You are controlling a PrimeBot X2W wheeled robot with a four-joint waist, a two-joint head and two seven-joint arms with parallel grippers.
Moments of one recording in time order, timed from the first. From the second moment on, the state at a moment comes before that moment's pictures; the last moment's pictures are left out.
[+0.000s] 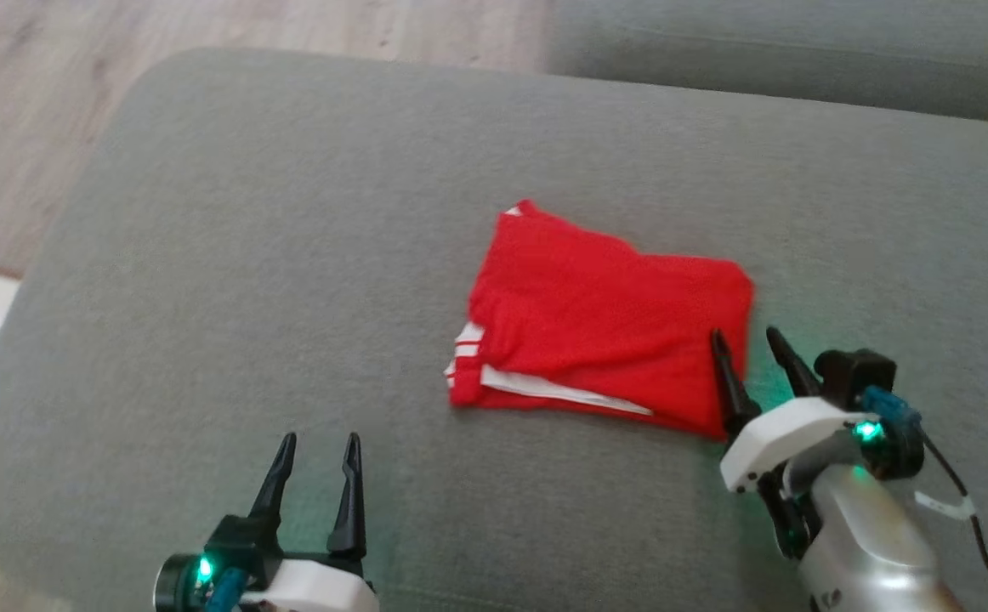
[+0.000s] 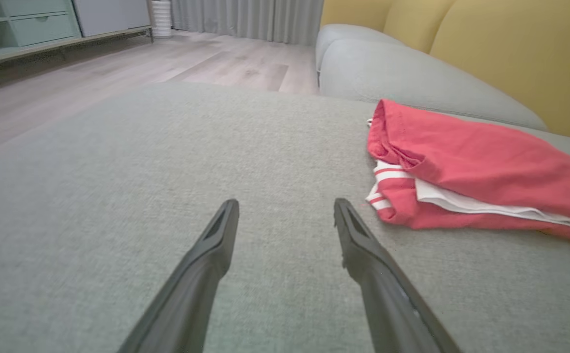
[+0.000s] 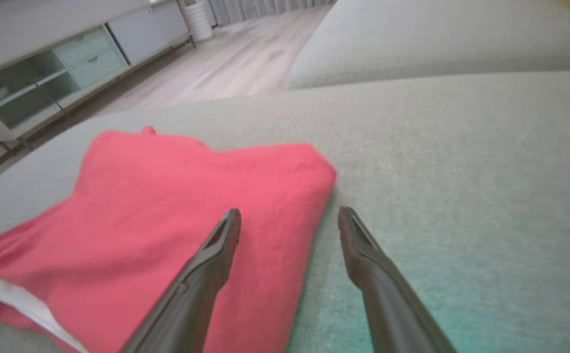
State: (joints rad) left arm -0.03 0.05 -0.26 0.40 -0.23 0.02 -0.26; right arm -0.40 -0.05 0.14 0.88 0.24 0.13 -0.26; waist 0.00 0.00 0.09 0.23
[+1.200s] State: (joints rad) left arm -0.12 0.05 -0.28 0.38 -0.22 0.00 -0.26; right arm -0.46 -0.05 0.18 0.93 0.28 0.13 -0.25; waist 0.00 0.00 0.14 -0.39
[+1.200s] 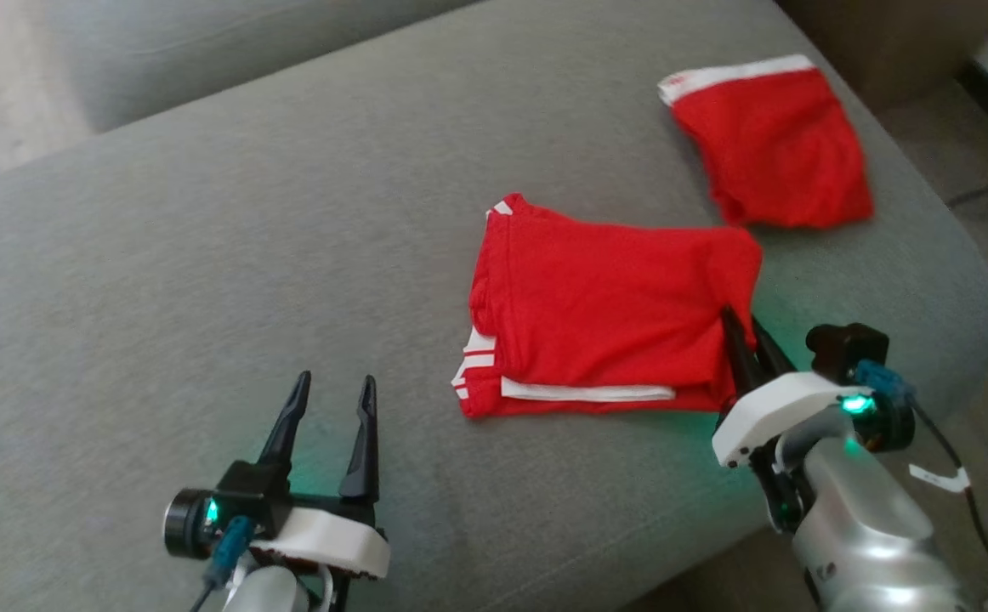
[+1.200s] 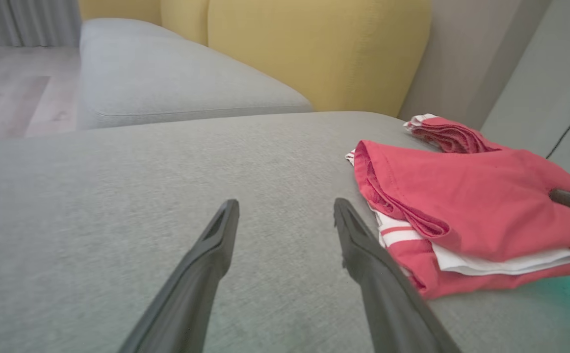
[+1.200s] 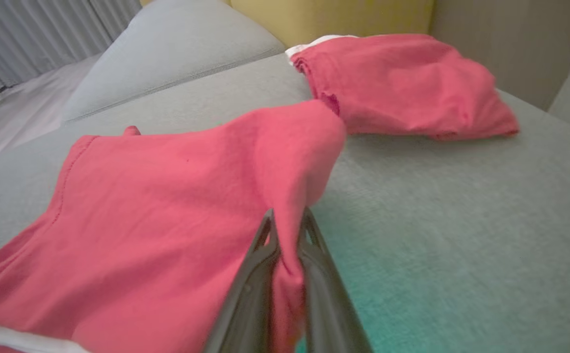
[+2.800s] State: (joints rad) left arm -0.14 0.05 -0.18 0.40 -0.22 0.05 -0.26; right arm -0.41 -0.06 -0.13 0.64 0.04 0.13 -0.25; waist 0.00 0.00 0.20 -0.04
